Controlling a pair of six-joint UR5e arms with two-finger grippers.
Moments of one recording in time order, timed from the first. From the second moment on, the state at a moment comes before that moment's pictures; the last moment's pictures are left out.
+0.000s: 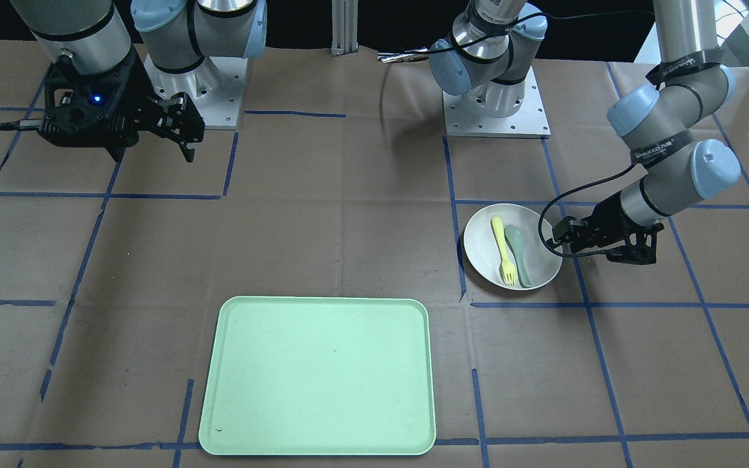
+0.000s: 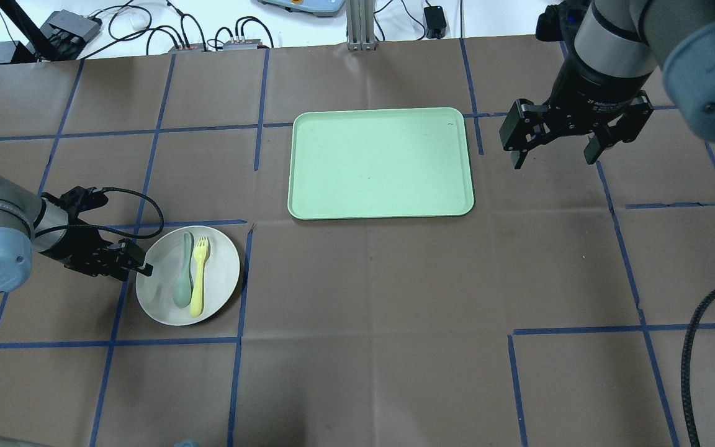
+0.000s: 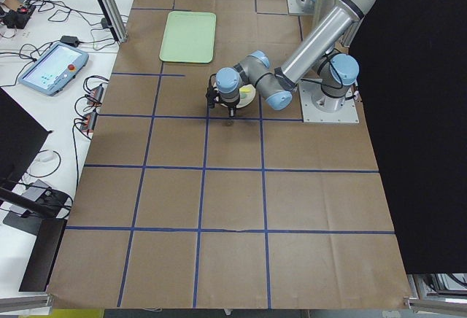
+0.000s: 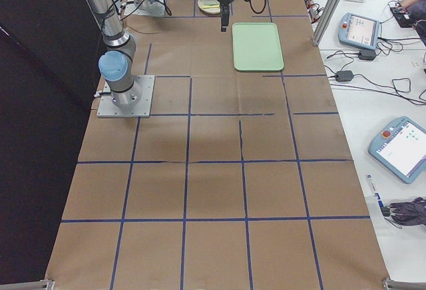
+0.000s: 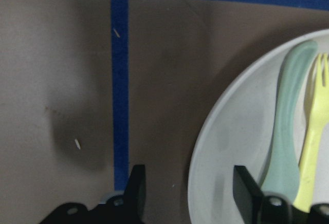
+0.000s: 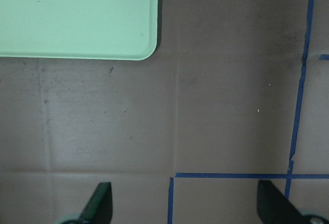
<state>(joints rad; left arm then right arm) -0.98 -1.79 -2.13 -1.04 1.37 0.58 1.57 -1.60 1.62 -1.55 -1.57 -0.02</state>
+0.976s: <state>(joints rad) -0.99 -1.80 -2.13 -1.04 1.36 0.56 1.57 -1.60 1.62 -1.55 -1.57 -0.02</state>
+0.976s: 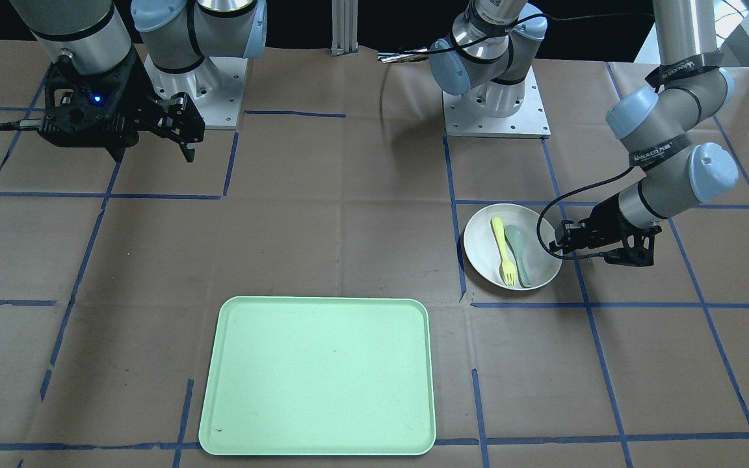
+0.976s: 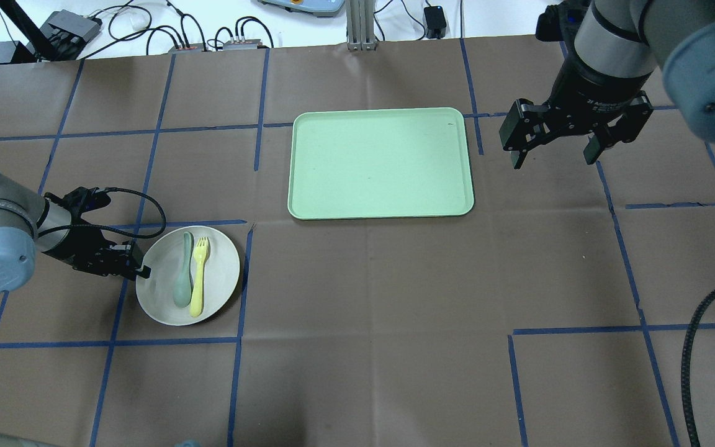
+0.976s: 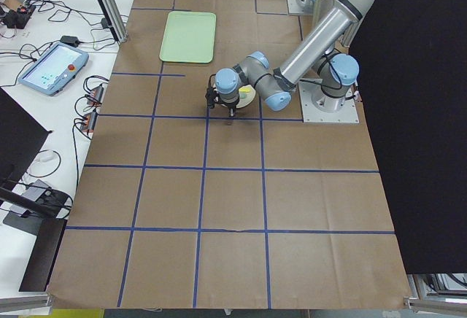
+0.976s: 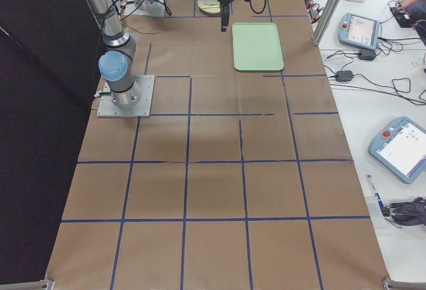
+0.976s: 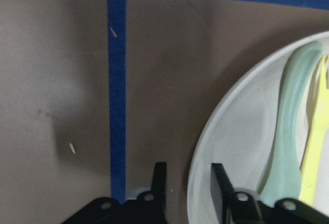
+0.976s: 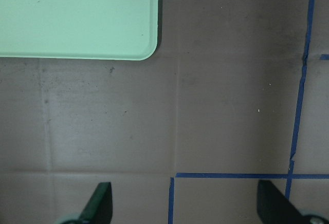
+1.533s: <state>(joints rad) -0.99 -1.80 -2.13 -1.04 1.35 0.56 1.57 -1.60 1.62 -1.55 -1.57 -0.02</state>
